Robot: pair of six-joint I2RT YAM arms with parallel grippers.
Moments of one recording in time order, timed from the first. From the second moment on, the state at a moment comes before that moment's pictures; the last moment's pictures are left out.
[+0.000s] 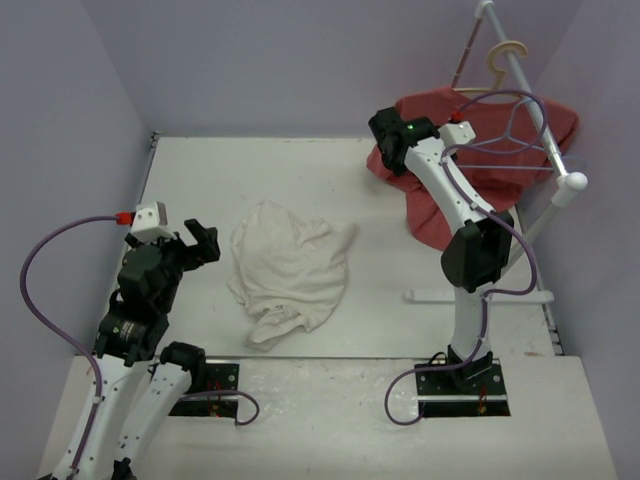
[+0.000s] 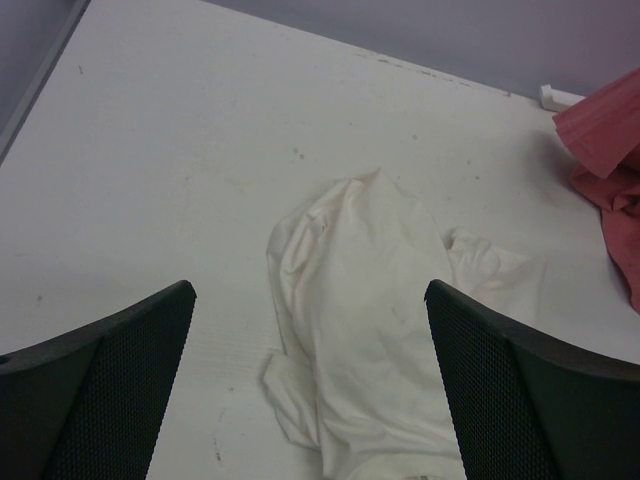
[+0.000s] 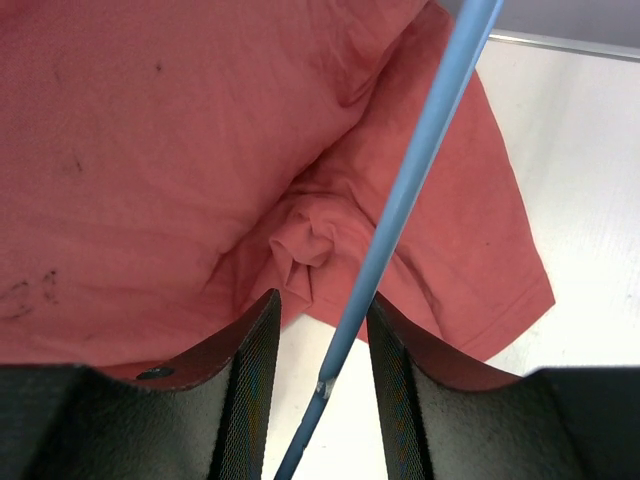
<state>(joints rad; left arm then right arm) -0.25 0.48 0.76 -0.52 -0.25 -0.35 0.40 2.06 2.11 -1.36 1.11 1.61</state>
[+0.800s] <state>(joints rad) -0.25 0.48 0.75 -0.52 -0.25 -0.35 0.43 1.99 2.04 -1.36 1.11 1.54</state>
